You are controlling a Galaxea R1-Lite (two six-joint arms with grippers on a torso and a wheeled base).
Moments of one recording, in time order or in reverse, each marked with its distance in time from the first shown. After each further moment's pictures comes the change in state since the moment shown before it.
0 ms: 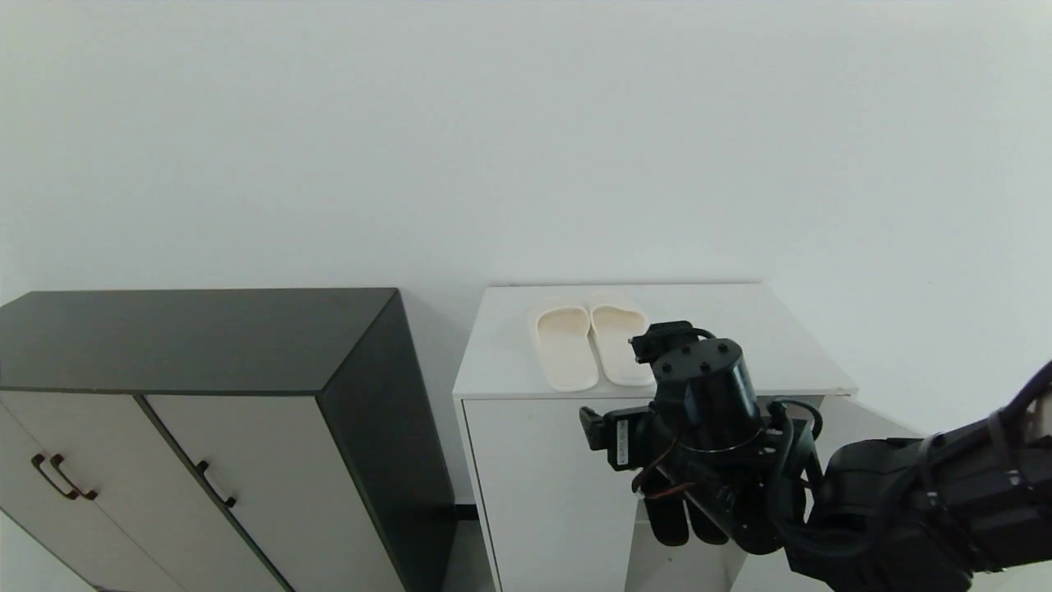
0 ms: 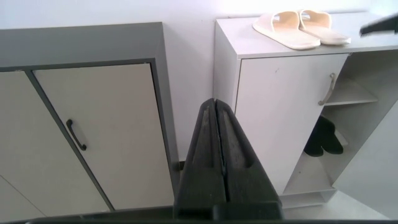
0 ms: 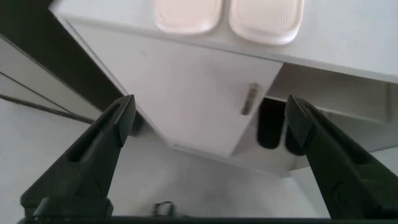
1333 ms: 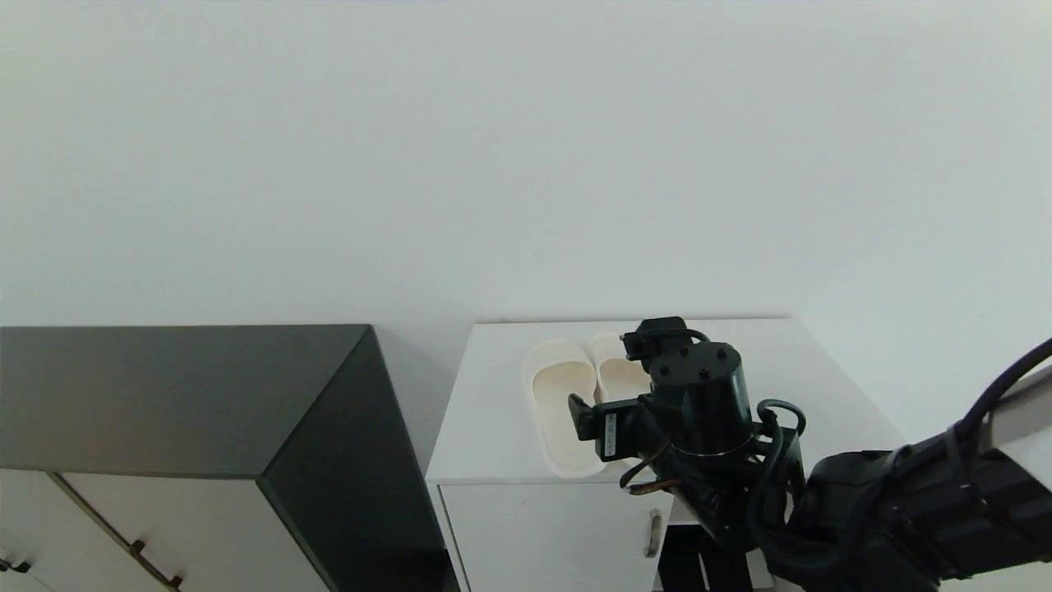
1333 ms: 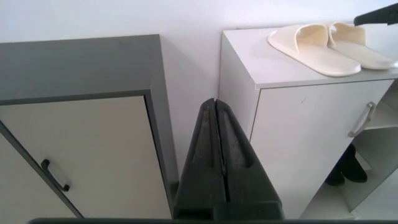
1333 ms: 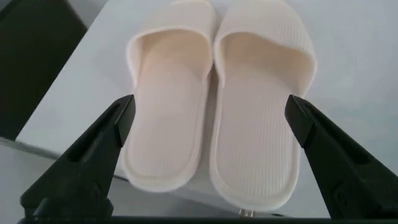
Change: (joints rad) left arm 0.000 0.000 0.000 0.000 0.000 -0.001; right arm -0.005 0.050 0.011 -0.172 -0.008 -0.053
